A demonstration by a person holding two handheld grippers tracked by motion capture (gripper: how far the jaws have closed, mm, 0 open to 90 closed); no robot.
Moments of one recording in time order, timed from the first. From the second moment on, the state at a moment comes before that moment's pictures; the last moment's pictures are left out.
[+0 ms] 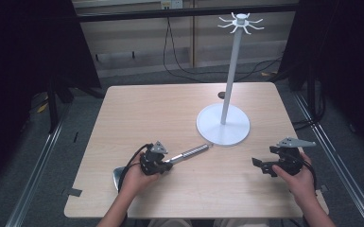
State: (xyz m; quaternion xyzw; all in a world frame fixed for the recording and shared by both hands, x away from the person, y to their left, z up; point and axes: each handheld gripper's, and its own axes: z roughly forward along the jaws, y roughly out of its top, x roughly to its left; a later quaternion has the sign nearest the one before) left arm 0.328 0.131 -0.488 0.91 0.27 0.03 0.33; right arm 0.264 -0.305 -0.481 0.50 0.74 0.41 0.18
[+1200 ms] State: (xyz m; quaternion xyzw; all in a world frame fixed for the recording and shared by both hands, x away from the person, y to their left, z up) left arm 0.341 0.150 -0.478 0.92 0.28 0.05 0.27; right arm 0.264 -0.308 -0.481 0.50 0.74 0.41 0.17
